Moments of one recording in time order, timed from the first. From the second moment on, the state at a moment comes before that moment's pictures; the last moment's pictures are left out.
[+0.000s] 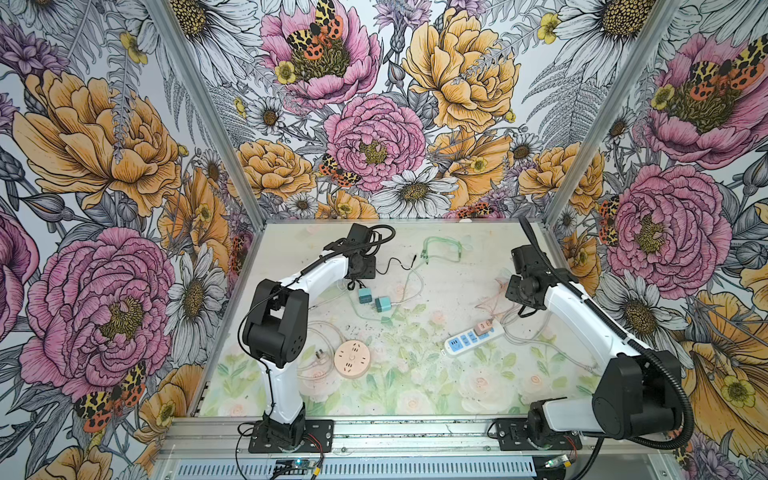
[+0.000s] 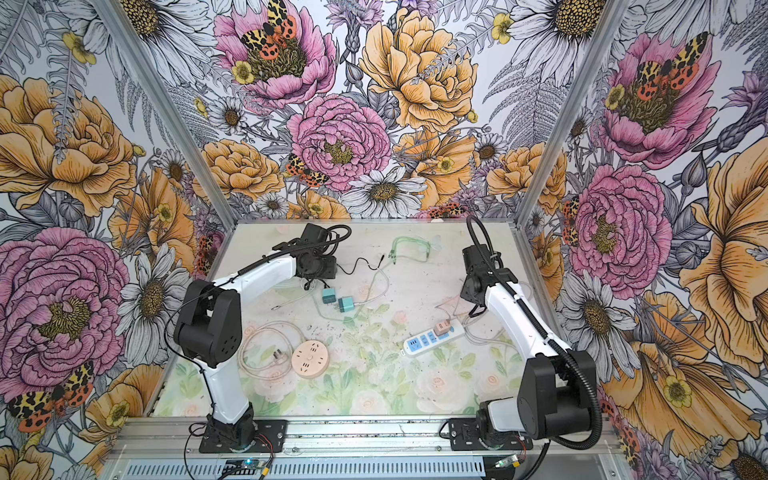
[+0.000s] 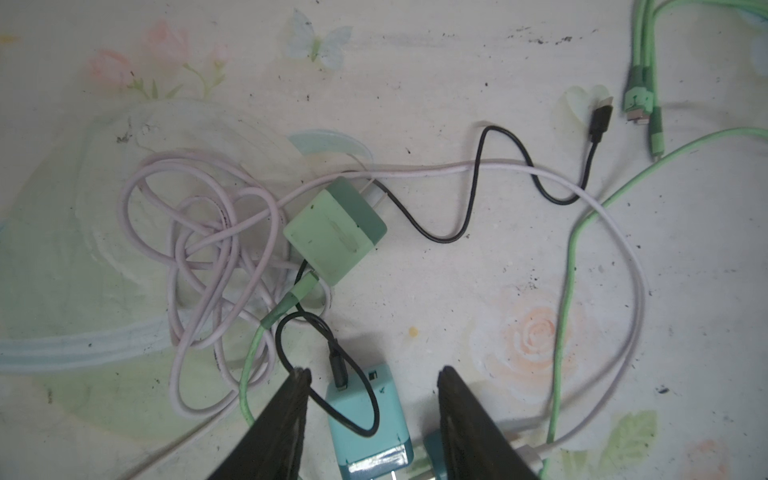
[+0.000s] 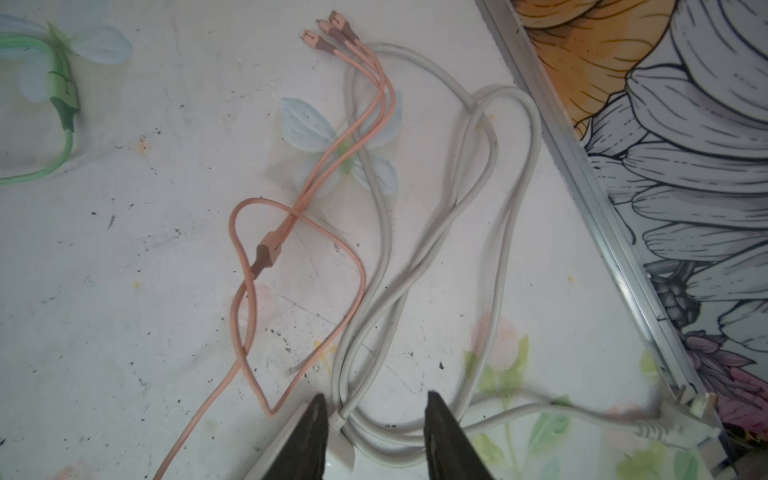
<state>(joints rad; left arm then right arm) -0.39 1.89 1.45 -0.59 -0.09 -0.31 0.07 1.38 1.04 -0.83 0.34 0.49</state>
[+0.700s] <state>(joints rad) -0.44 1.86 1.41 -0.59 -0.09 -0.31 -0.22 1.63 0.91 -0.69 0.23 0.50</state>
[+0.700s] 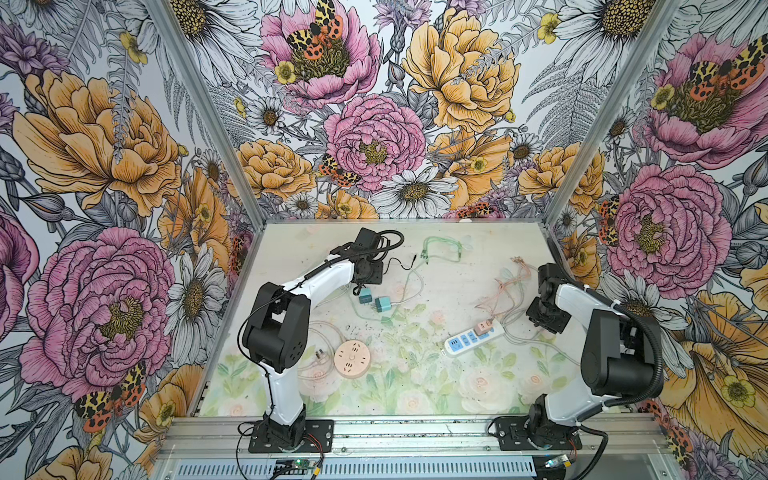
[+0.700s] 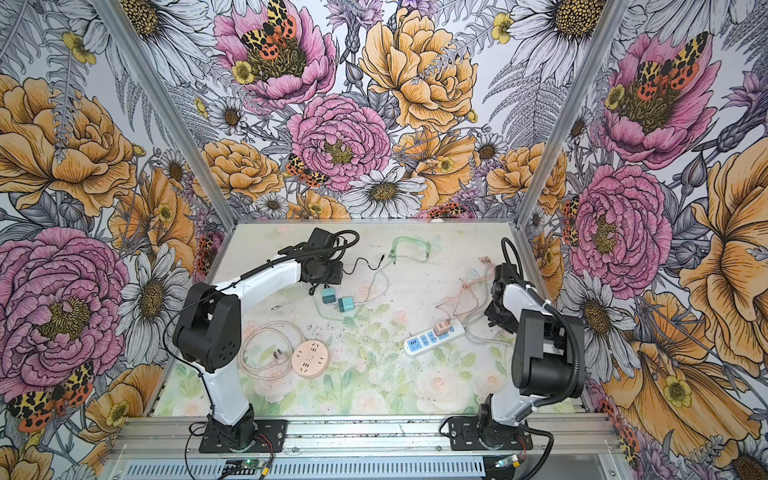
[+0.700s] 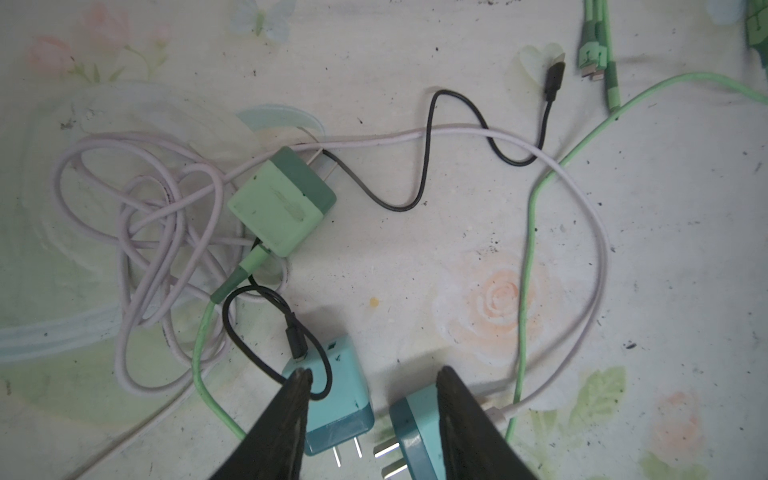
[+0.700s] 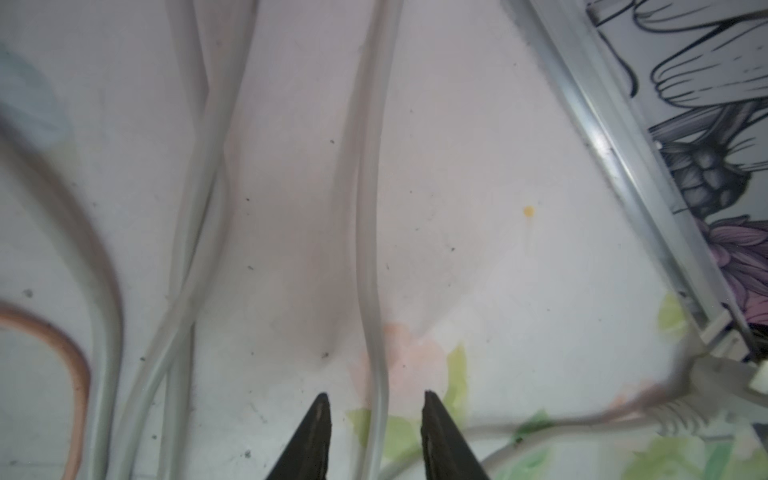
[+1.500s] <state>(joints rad) -0.44 1.77 1.36 -0.60 -0.09 -0.32 -0.14 1.65 0.92 -0.61 0.03 0.52</state>
